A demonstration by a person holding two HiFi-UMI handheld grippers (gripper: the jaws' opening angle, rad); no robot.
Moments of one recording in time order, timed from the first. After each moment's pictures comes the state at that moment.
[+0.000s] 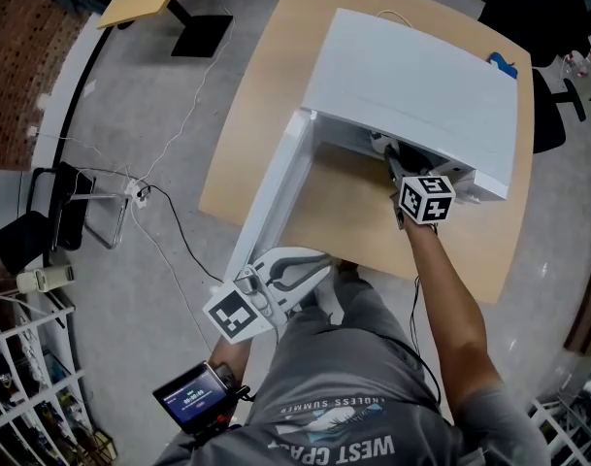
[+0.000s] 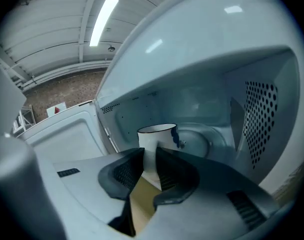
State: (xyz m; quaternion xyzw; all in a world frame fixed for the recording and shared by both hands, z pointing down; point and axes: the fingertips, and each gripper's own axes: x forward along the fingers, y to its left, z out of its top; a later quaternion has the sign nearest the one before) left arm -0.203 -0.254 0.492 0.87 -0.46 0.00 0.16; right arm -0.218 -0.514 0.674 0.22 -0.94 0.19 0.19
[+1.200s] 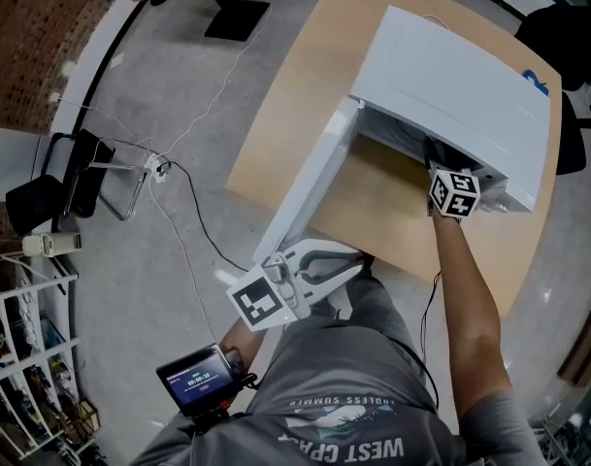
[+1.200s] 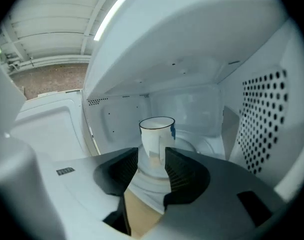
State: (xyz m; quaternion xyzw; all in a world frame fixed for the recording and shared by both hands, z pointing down) left arm -0.196 -0.236 0.490 0.88 -0.45 0.00 0.16; right arm -0.214 -0.547 0.698 0.28 -0.93 0.12 0.18
